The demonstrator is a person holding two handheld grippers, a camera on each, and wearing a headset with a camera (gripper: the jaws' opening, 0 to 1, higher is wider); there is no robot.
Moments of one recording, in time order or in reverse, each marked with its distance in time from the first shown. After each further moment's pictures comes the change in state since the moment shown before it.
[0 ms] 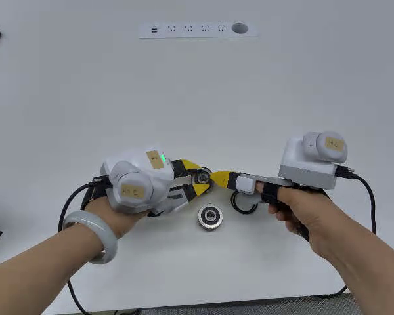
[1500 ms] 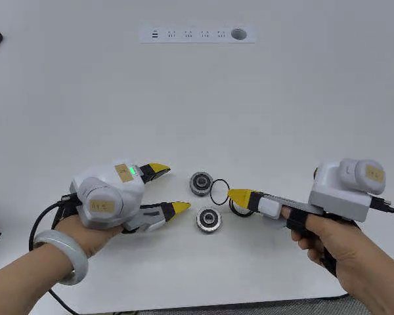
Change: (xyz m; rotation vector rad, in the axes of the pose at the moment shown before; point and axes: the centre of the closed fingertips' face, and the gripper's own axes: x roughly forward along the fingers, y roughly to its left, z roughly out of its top) left arm -0.031 0.009 -0.032 -0.081 0.024 0.082; right arm -0.056 0.004 -0.012 0.063 -0.078 0.009
